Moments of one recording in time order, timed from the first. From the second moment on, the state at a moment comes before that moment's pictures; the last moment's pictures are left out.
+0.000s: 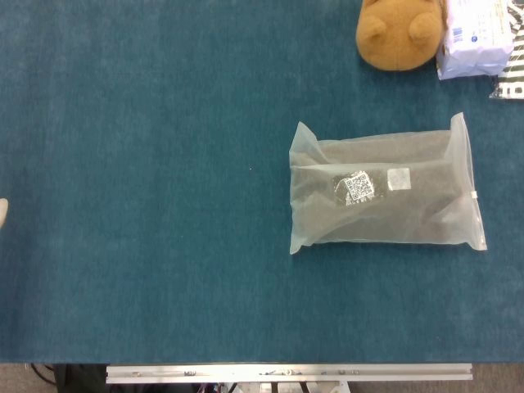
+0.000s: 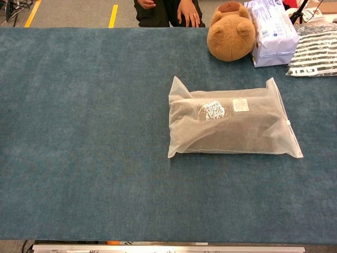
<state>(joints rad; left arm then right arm) -0.09 -1.06 -0.07 -1.73 1.49 1.50 -0.06 0.08 -0.93 0.04 -1.80 -1.57 1.49 -0.17</state>
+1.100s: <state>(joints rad) -0.09 -1.06 -0.04 -1.74 1.53 1.51 -0.07 0.33 -1.00 0.04 -1.86 -1.44 1.01 -0.22</state>
